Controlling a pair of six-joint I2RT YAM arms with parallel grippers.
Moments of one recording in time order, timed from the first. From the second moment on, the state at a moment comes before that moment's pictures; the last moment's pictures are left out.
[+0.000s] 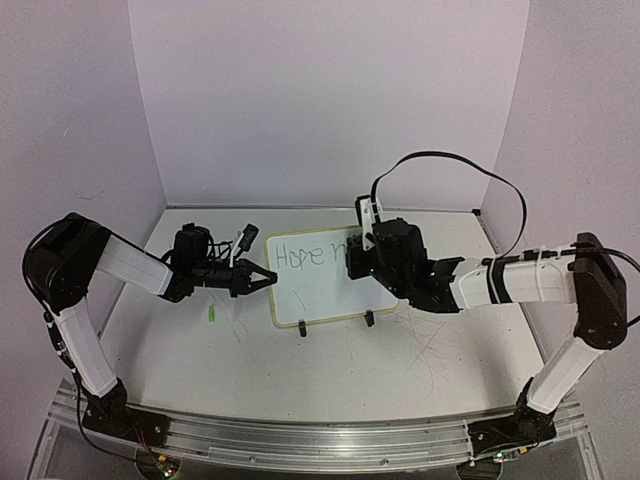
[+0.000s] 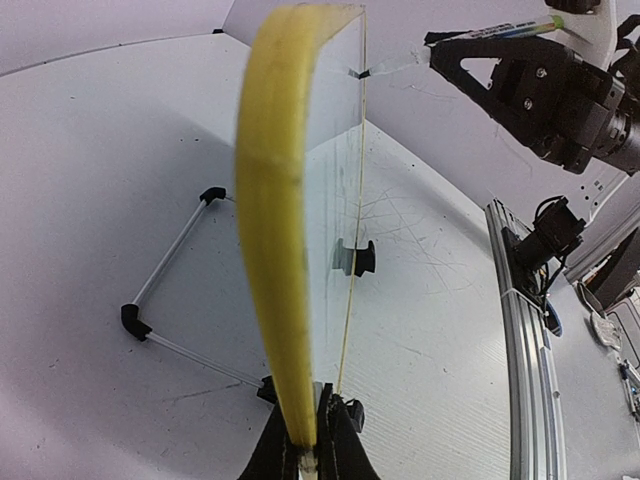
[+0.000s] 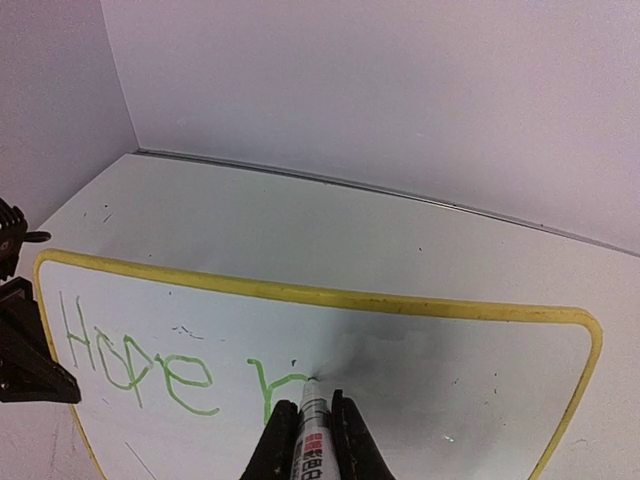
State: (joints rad) left arm -0.45 1.78 0.77 0.61 0.88 -0.16; right arm 0.91 1.66 1.03 0.31 0.49 0.20
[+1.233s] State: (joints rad) left arm -0.46 1.78 0.77 0.61 0.87 -0.15; right arm 0.91 1.63 0.96 0.30 0.47 0.27
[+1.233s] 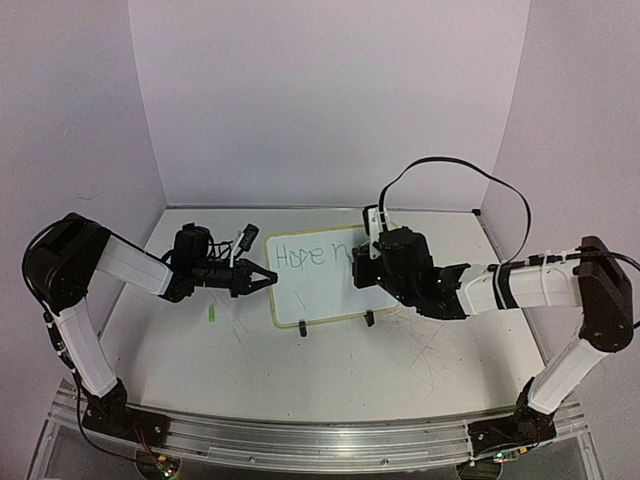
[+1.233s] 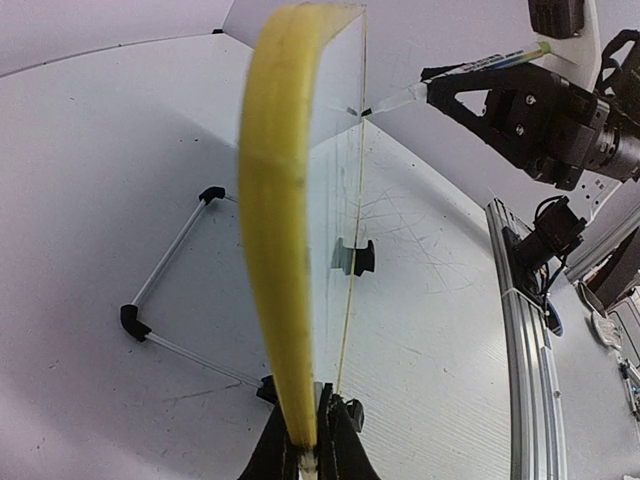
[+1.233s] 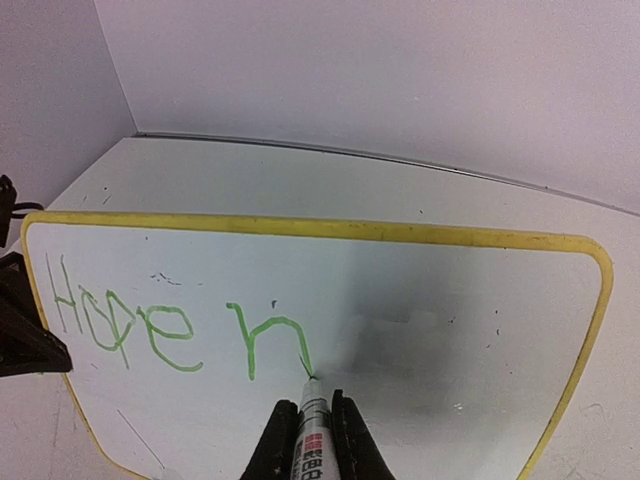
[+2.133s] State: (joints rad) left arm -0.46 1.78 0.77 0.61 0.87 -0.15; right arm 0.88 1.62 0.94 0.31 0.43 0.27
